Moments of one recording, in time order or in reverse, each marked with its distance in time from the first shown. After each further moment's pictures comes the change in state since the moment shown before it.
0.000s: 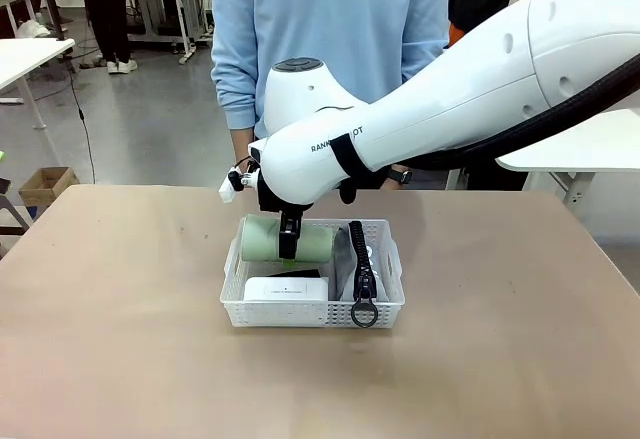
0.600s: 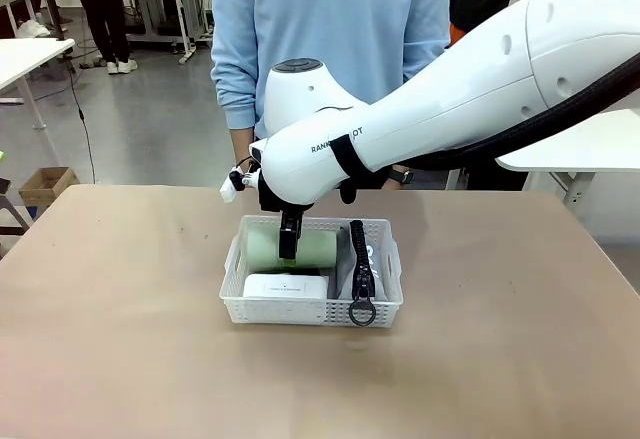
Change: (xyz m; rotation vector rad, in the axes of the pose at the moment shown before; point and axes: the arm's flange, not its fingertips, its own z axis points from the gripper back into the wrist) left arm 0.000 0.000 0.000 0.000 0.000 0.000; right arm -0.002 -0.003 -0.003 -0.010 0.011 -0.019
